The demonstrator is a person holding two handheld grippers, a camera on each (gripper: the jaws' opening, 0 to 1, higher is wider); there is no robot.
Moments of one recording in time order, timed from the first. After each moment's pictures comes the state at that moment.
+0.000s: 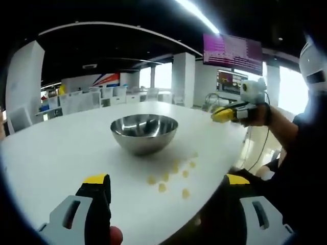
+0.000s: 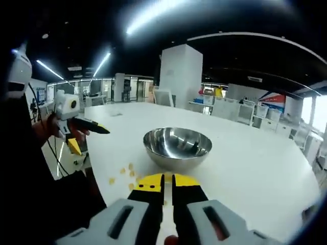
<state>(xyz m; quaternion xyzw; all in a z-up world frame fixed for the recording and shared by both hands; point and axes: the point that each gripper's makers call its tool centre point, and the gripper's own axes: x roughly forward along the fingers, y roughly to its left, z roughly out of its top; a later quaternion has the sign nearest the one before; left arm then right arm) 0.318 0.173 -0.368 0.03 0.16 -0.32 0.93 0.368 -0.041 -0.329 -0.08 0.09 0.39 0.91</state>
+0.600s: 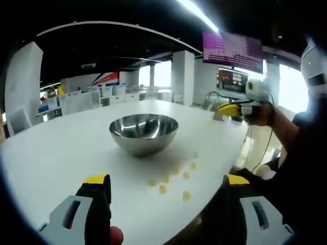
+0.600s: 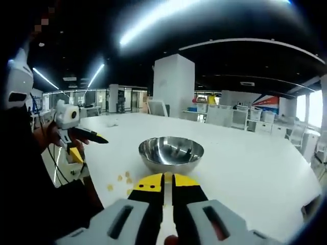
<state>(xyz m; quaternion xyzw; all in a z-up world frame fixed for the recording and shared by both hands) 0.322 0.169 -0.368 0.04 0.17 -0.32 0.93 0.387 -0.048 -0.317 -0.08 0.07 0.38 0.92</state>
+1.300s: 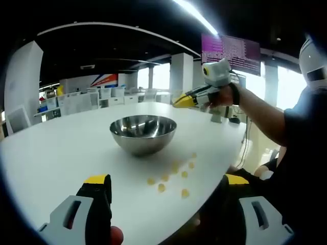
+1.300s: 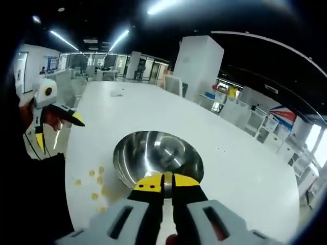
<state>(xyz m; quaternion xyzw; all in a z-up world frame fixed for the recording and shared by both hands) 0.313 0.177 -0.366 0.03 0.16 -0.33 0.93 0.492 0.026 -0.328 -0.24 0.14 0.43 0.86</state>
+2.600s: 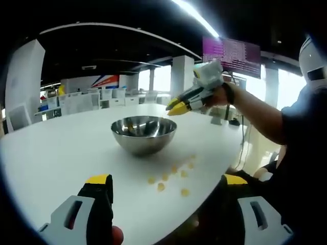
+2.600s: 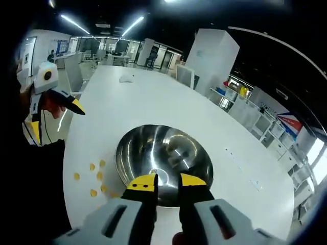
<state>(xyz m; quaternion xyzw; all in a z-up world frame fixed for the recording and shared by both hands) 0.309 0.179 -0.367 0.02 0.15 -0.33 0.93 0.456 0.040 -0.322 -0.27 0.14 0.45 0.84</state>
